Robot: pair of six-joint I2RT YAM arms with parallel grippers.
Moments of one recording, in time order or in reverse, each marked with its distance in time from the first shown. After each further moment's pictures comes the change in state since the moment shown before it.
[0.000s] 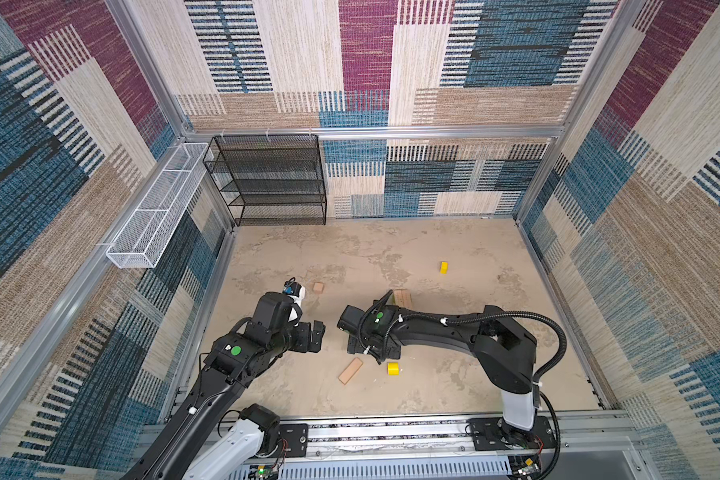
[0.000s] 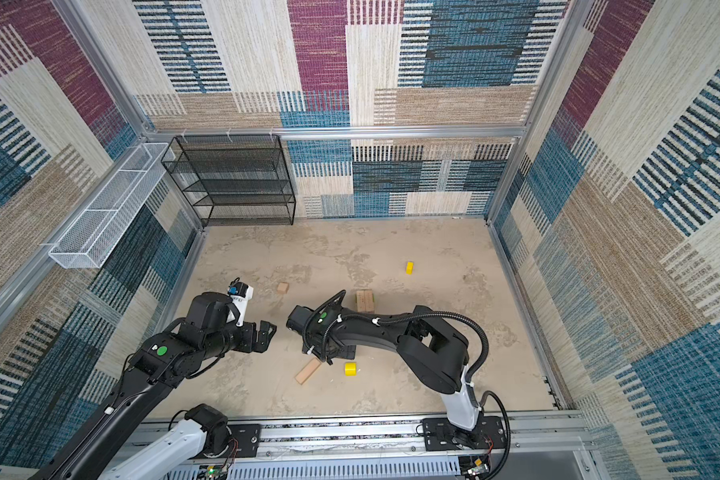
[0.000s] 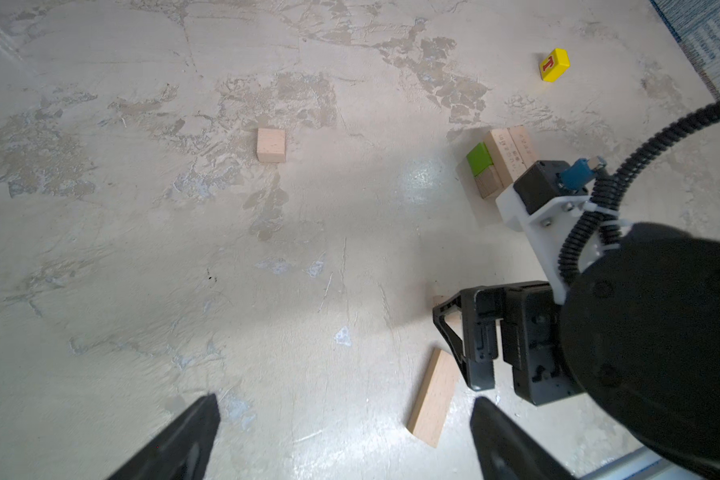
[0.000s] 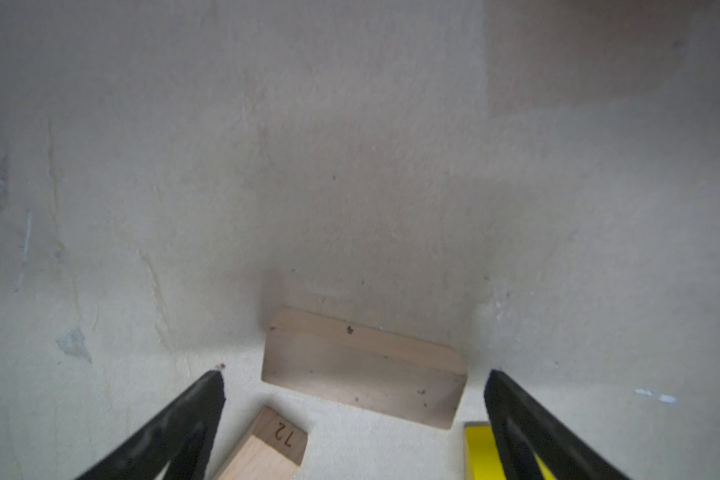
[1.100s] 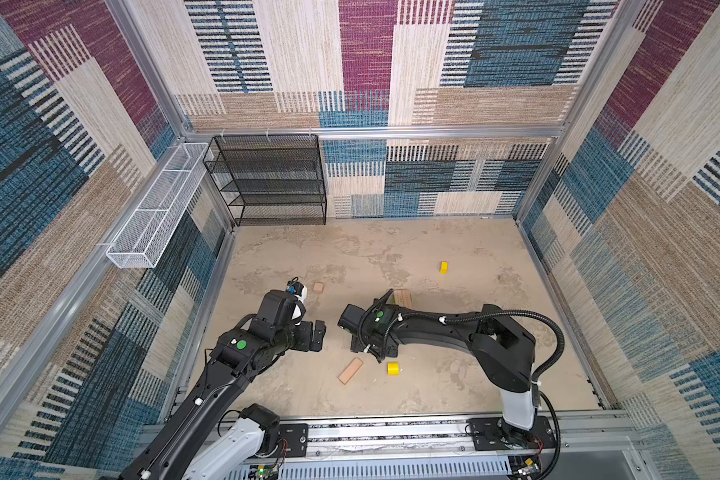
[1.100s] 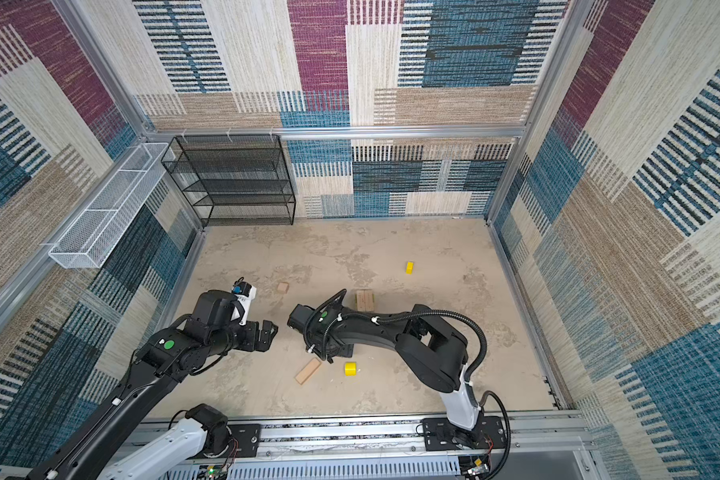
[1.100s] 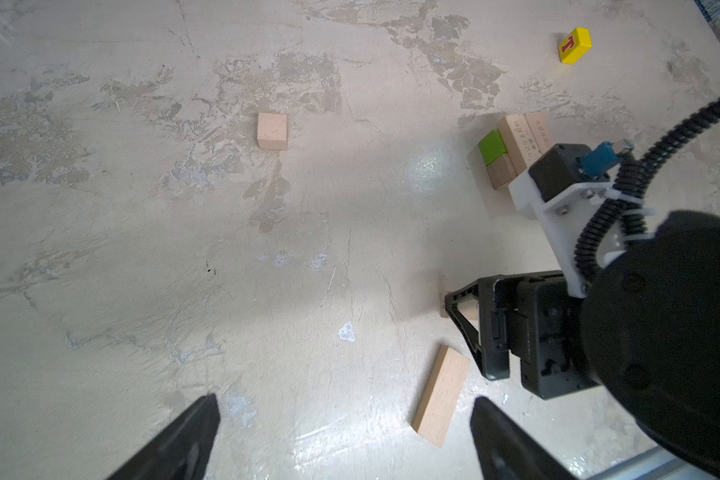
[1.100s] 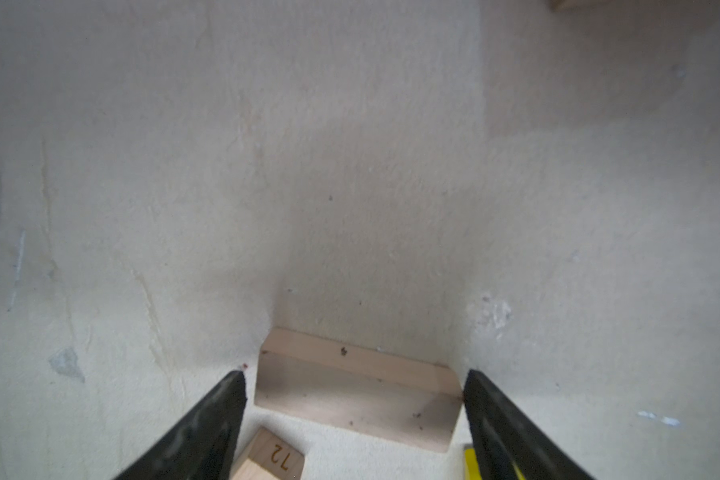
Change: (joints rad) left arm 0.000 0.044 -0.002 0.001 -0.003 -0.002; right arm -0.011 0.011 -0.001 0.008 0.014 -0.011
